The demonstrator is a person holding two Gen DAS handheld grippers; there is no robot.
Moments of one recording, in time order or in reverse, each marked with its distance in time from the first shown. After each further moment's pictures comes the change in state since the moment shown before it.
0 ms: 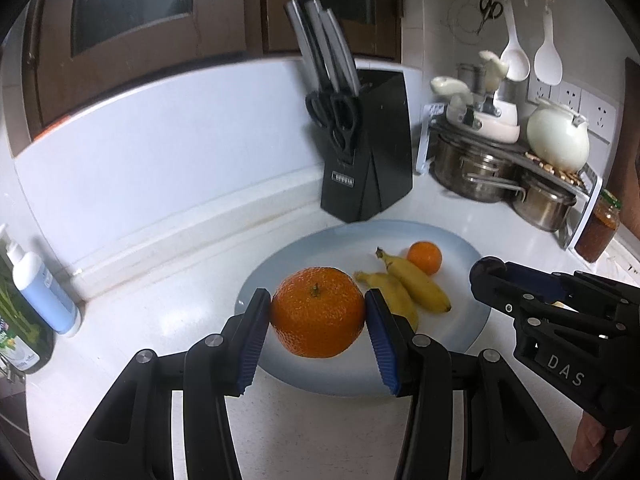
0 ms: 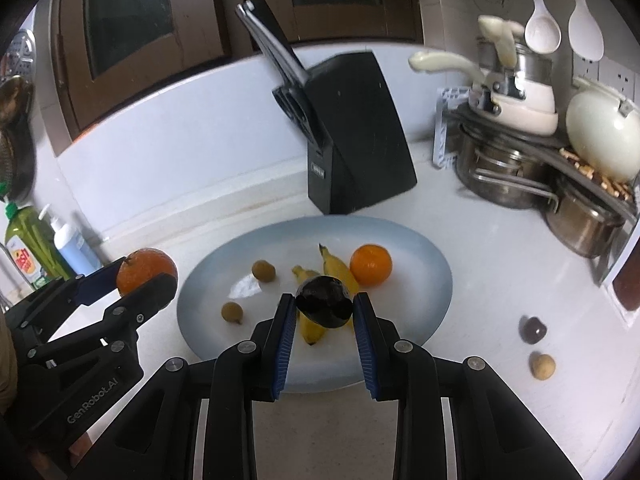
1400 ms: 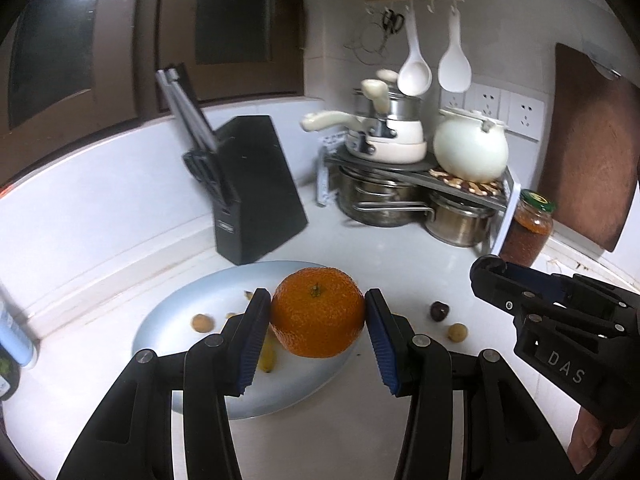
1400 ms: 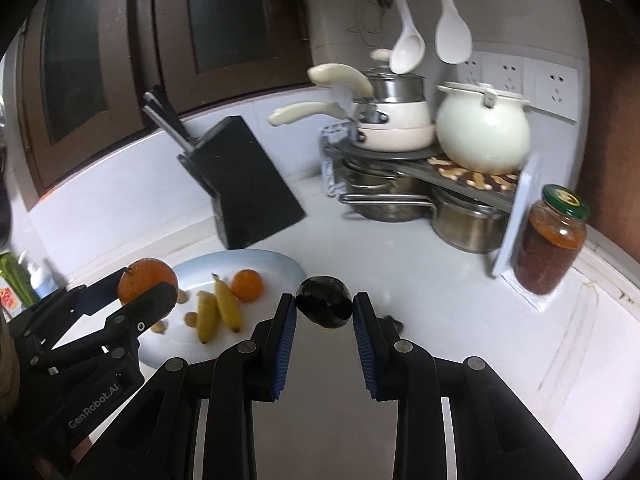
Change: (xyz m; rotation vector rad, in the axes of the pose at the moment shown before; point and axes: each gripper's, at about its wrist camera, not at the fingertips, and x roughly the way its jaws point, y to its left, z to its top) left arm -0.037 -0.118 0.025 0.089 -0.112 -0.159; right arm -0.093 -0.102 -0.013 0.104 -0.135 -0.159
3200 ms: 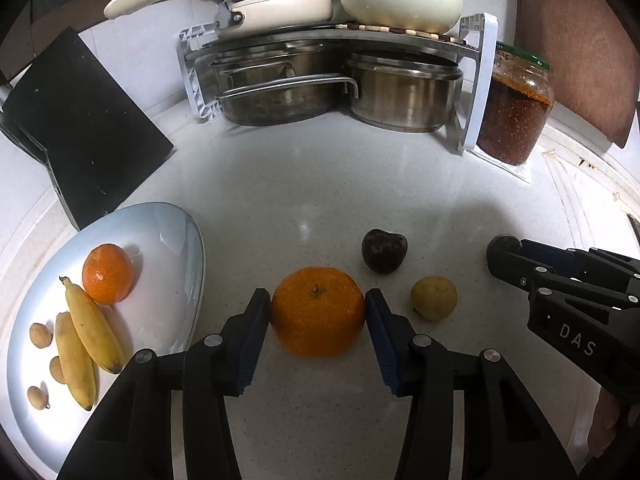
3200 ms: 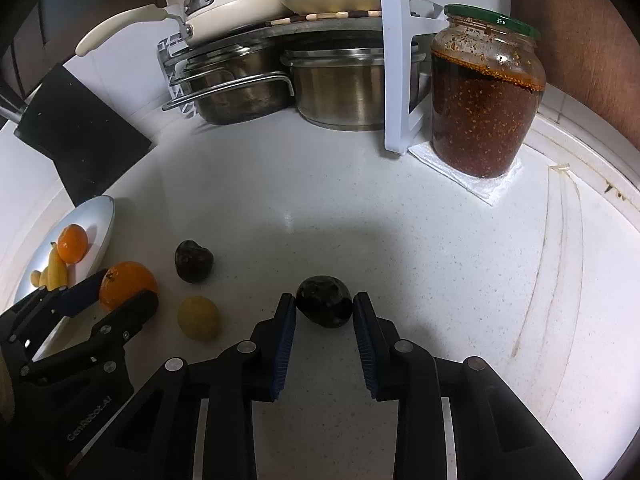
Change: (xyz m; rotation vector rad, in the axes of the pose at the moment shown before) left arm 0.166 -0.115 -0.043 0.215 0.286 -0.162; right arm 0.103 -0.143 -0.067 0.208 0.258 -0.225
